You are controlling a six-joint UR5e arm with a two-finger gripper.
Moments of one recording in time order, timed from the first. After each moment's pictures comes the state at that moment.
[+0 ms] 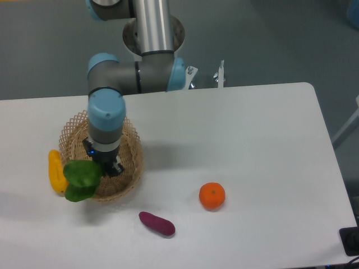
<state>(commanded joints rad) 2.16 -1.87 -1.83 -0.96 1.33 0.87</state>
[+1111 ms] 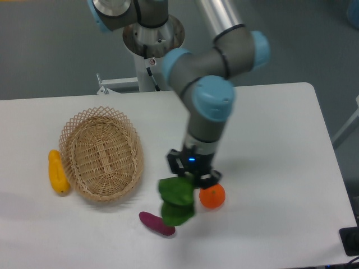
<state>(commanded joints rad) 2.55 -2.00 -1.43 -1.24 1.39 1.15</state>
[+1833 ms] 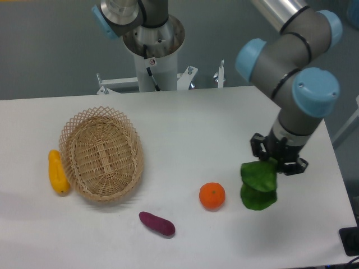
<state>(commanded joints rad) 2.69 -2.10 -1.25 -1.32 1.52 1.41</state>
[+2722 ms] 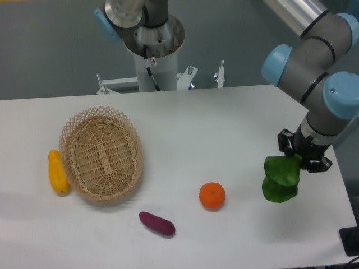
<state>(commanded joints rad) 2.72 -2.13 -1.24 -1.32 1.55 1.53</state>
